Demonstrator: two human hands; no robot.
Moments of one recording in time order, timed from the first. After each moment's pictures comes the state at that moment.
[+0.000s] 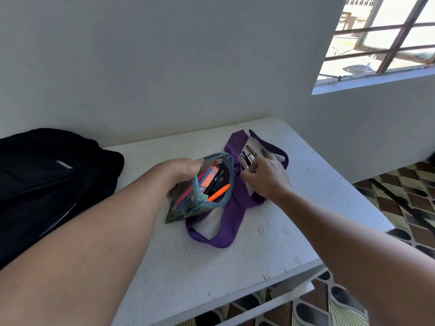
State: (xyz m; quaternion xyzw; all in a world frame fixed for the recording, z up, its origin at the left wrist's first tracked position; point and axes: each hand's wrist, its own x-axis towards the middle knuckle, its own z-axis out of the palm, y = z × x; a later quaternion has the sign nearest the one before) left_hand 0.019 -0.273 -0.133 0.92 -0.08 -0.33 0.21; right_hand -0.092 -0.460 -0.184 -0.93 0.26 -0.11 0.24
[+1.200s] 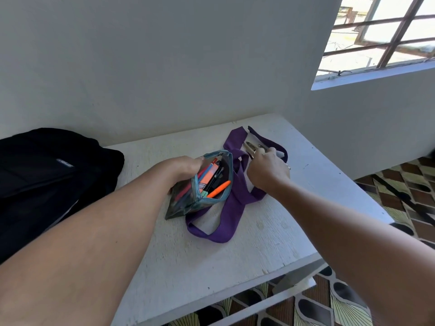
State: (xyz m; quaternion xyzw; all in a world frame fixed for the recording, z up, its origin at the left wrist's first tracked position) left_hand 0.017 -0.275 -0.140 0.93 -0.07 -0.30 0.20; right_hand -0.086 -0.457 -0.171 -0.94 0.30 -0.06 0.13
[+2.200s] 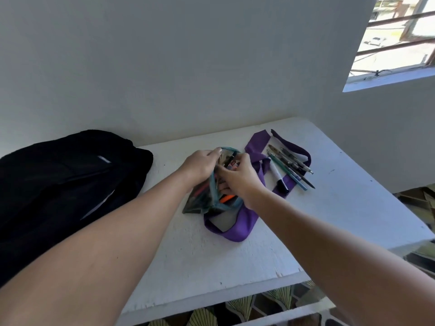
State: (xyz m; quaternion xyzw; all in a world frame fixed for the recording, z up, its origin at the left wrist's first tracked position) left_hand 0.003 -0.255 -0.141 0.89 -0.14 -0.15 0.40; right_hand -0.070 -0.367 -0.177 -0.67 0.20 -0.06 0.71
